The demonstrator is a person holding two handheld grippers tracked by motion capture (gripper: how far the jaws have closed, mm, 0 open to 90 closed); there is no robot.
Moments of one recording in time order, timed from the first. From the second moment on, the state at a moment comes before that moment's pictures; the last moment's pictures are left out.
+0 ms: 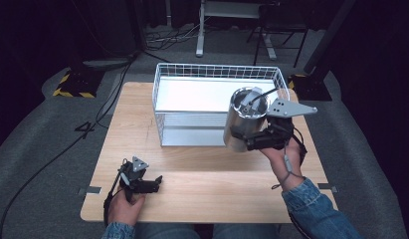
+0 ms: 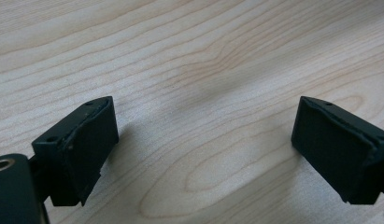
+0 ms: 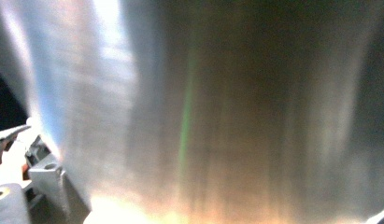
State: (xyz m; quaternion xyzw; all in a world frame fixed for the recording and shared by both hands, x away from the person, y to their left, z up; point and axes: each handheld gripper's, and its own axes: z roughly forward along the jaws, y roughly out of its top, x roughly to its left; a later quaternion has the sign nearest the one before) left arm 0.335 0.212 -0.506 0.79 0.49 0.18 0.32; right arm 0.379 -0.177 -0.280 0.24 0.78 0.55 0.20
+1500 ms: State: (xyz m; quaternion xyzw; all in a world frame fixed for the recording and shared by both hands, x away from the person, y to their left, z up) left arm 0.338 0.211 -0.506 0.79 0.49 0.18 0.32; right arm 0.517 -0.146 -0.241 0.32 0.75 0.54 0.22
